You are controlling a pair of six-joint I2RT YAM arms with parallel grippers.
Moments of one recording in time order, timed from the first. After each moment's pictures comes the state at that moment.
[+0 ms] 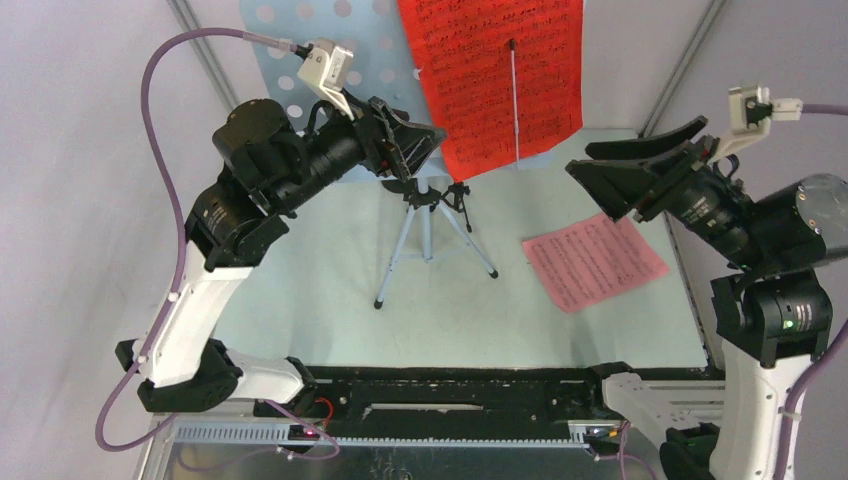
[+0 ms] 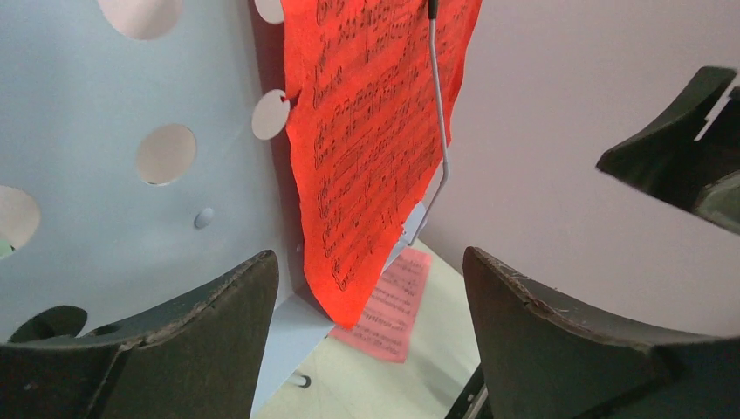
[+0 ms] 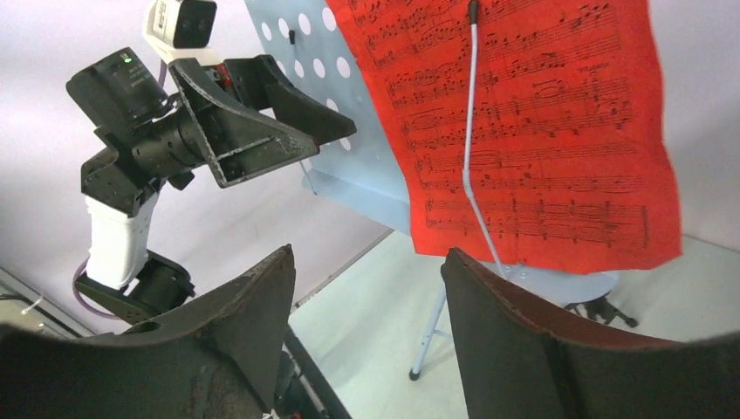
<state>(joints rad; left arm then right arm) -0.82 1.32 2.03 -0.62 0.03 -0.30 0.10 0.94 1.78 -0.53 -0.72 0.57</state>
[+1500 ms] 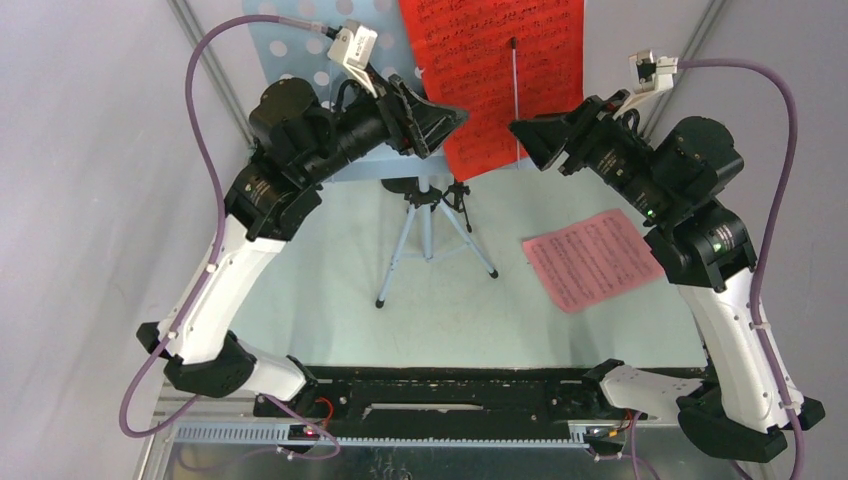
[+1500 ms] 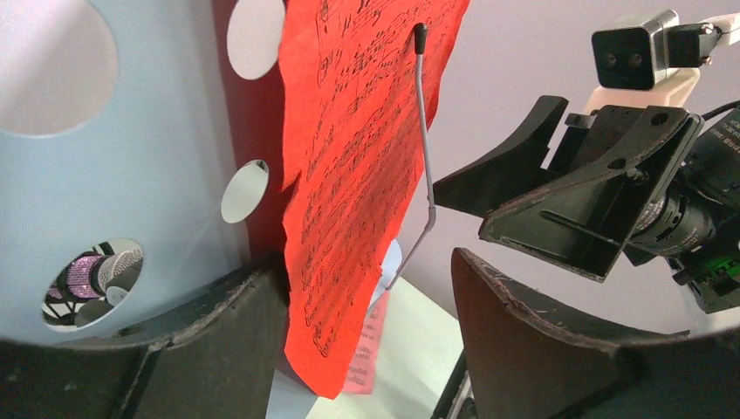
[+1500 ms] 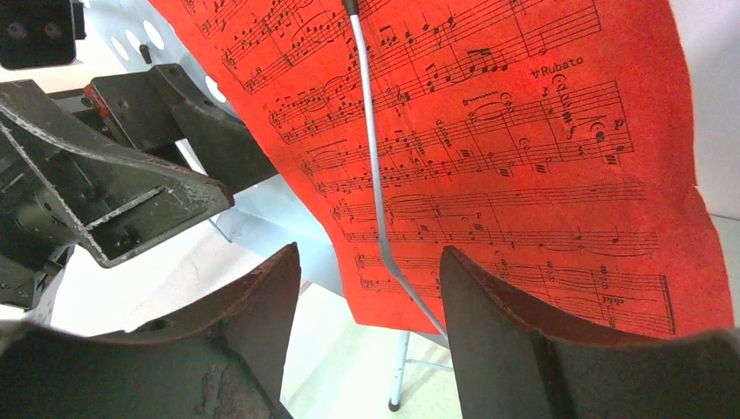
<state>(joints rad) -0.73 1.41 1.99 -0.43 0.22 -0.41 0.52 1.13 1.75 -0.47 -0.17 0.46</state>
